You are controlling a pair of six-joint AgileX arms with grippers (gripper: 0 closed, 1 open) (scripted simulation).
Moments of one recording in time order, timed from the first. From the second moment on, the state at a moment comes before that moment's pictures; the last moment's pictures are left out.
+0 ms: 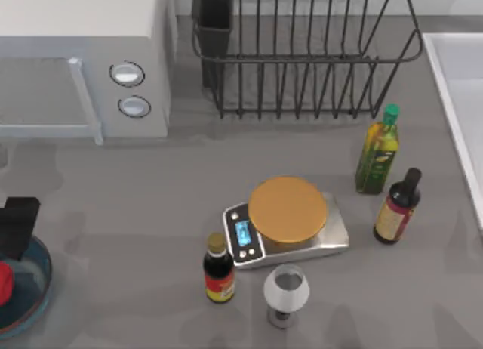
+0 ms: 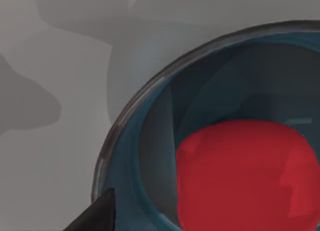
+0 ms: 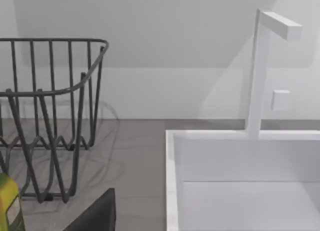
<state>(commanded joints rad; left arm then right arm) 0.08 1.53 0.95 -0.99 0.00 0.10 0.00 0.00 0.00 0.00 0.00 0.00</state>
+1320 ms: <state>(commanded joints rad) 0.09 1.70 0.75 -0.61 0.00 0.11 0.00 0.00 0.00 0.00 0.00 0.00</state>
